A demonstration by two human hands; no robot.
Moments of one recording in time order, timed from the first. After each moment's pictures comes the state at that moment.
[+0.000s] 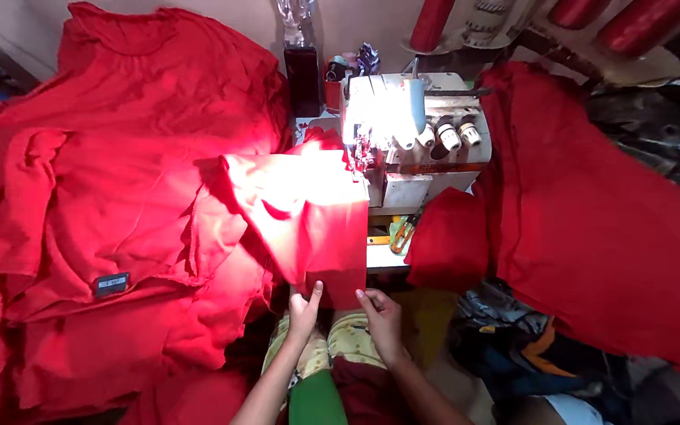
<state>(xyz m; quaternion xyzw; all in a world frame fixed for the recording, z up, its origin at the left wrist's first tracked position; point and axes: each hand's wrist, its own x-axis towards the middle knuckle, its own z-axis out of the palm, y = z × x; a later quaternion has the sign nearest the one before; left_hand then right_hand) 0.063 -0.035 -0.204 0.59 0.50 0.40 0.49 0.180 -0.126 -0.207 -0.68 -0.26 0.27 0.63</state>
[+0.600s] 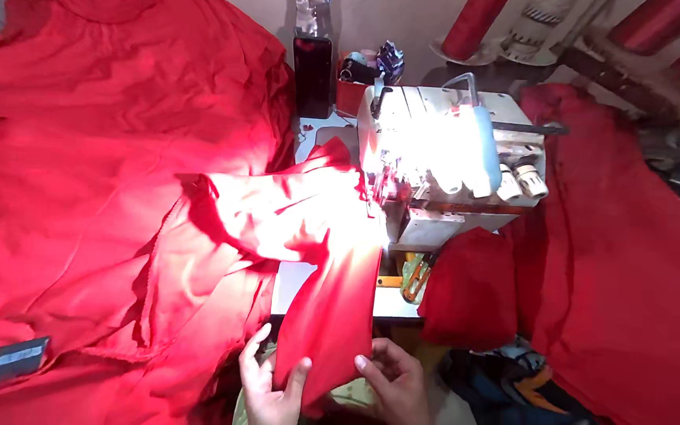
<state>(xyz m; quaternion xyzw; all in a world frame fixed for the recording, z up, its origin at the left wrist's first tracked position) 0.046 -0.058 -0.157 0.64 0.39 0.54 0.39 0.194 -0.133 -0.144 -0.57 -0.28 0.41 0.66</state>
